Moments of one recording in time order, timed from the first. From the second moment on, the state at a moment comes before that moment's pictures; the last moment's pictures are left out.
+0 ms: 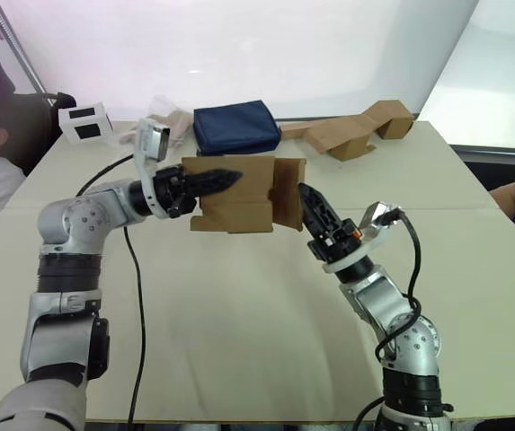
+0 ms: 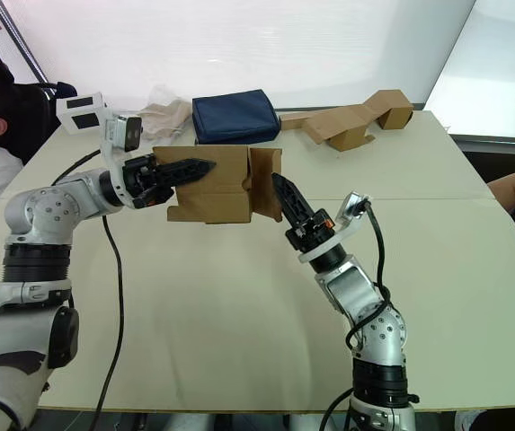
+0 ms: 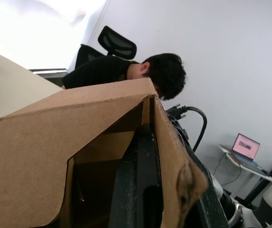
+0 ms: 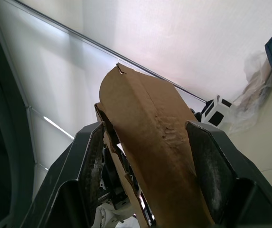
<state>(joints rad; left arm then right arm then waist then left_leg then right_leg) -0.88 0.54 0.15 0.22 -0.86 0.95 -1.18 -0.29 -0.03 -0.17 -0.27 1.40 0.61 0.28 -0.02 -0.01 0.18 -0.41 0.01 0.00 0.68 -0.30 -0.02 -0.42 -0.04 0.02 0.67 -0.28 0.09</state>
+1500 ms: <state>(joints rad) -0.84 0.46 0.15 0.17 -0.86 0.90 -1.12 -0.30 0.00 -0.12 -0.27 1.38 0.63 0.28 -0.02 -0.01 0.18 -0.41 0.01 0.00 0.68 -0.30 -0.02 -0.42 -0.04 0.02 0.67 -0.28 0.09</state>
